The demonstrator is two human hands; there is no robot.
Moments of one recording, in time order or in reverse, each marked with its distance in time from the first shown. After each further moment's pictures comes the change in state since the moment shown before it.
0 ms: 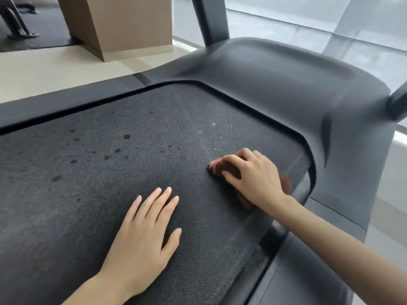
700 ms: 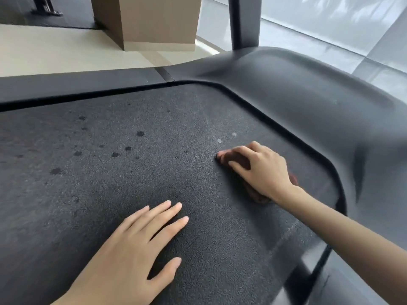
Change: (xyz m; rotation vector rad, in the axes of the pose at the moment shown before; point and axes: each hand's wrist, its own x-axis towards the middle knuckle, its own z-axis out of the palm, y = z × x) left_hand 0.000 -0.028 0.006 -0.141 0.119 0.148; right_hand 0.067 0.007 0.021 0.003 -0.147 -0.009
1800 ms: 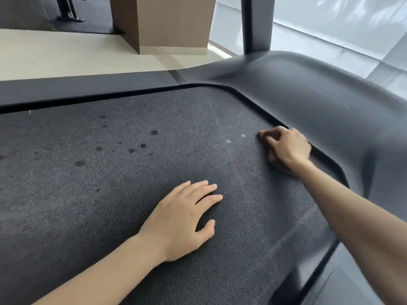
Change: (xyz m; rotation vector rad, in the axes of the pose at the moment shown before) left_hand 0.056 0.016 0.009 -0.090 -0.050 -0.097; right_hand 0.061 0.070 0.014 0.003 0.007 0.412
